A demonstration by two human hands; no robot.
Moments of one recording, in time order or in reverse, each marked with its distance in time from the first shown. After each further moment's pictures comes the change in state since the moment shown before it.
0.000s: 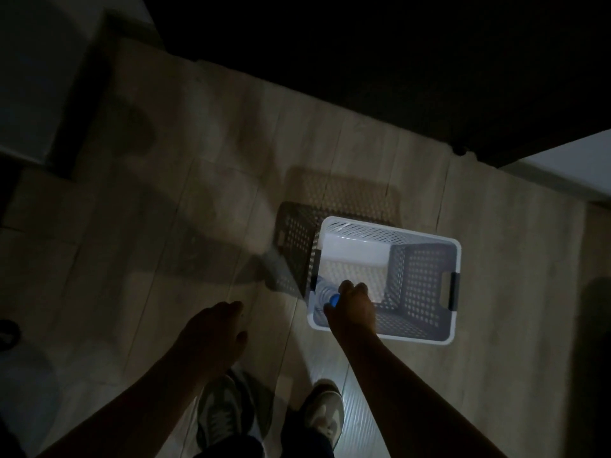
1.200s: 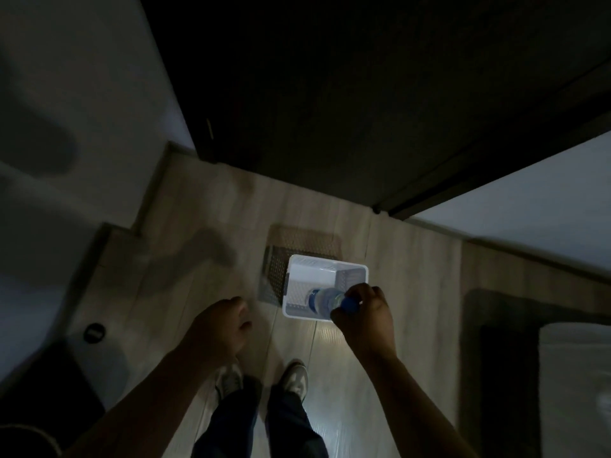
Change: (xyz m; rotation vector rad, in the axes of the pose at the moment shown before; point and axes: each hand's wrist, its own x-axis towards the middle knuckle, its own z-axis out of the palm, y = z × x) left_hand -0.303 0.109 -0.203 -0.311 0.214 0.040; right_hand -0.299 -0.036 -0.303 0.277 0.296 -0.172
